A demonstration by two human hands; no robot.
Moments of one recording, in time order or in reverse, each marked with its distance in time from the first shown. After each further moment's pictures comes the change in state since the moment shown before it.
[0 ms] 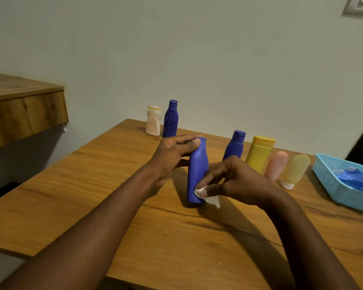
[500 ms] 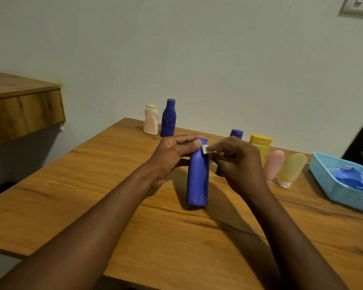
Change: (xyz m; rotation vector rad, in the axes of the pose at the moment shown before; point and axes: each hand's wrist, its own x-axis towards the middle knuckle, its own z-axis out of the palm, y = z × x) left_hand -0.001 0.000 0.003 0.021 -0.058 0.005; right_hand 0.008 0.007 0.009 -0.145 0.708 -0.214
